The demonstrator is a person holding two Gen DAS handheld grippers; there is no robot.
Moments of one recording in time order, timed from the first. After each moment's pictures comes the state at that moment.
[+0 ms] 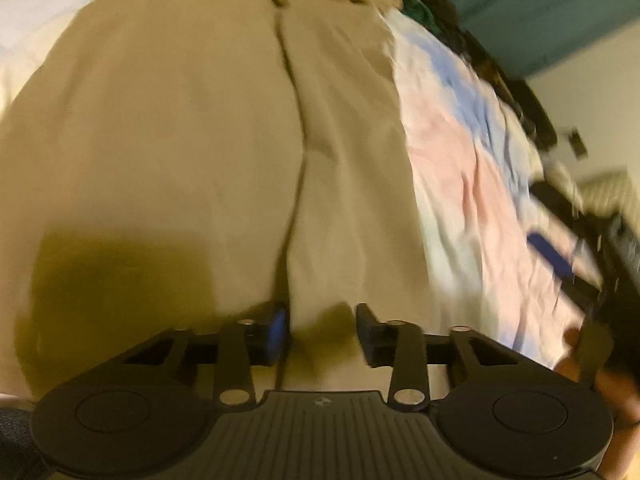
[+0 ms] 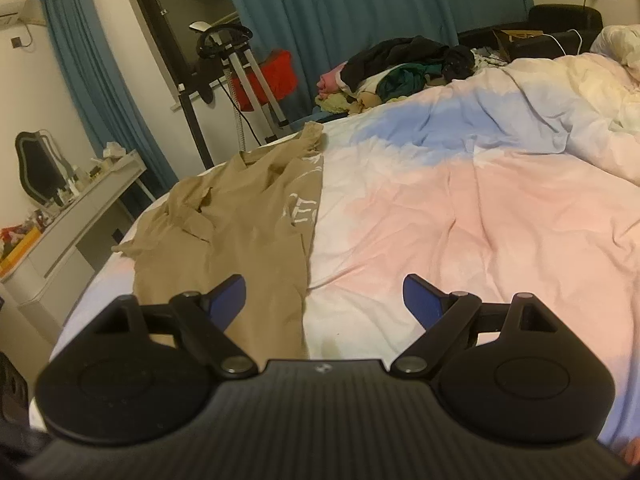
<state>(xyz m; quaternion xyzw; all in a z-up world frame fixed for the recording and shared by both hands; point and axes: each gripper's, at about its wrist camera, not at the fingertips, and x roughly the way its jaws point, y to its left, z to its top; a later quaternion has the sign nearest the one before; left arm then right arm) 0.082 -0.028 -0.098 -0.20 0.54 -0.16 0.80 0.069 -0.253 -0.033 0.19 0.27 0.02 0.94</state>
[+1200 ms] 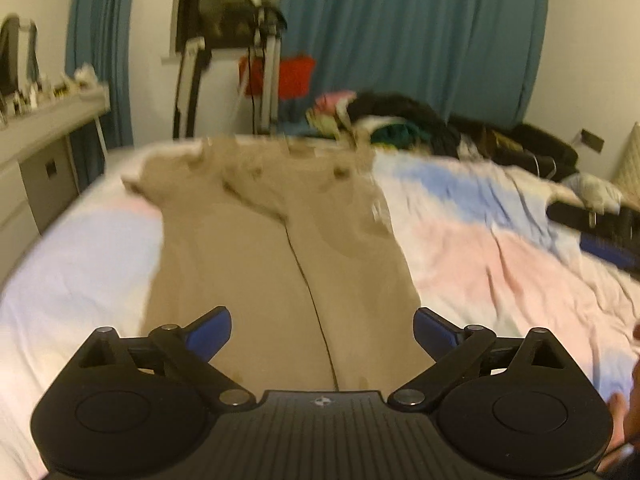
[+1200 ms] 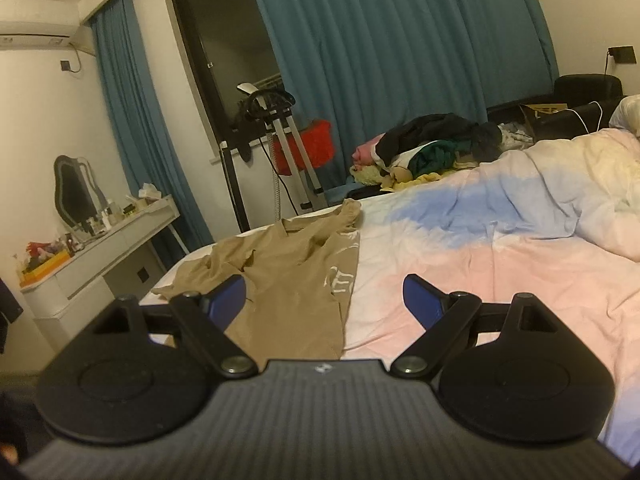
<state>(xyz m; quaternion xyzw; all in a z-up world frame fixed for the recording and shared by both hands) 0.042 -0.051 0.009 -0.01 0.29 -0.08 0.95 0.026 -0.245 0.015 0.17 0.16 0.05 0.97</state>
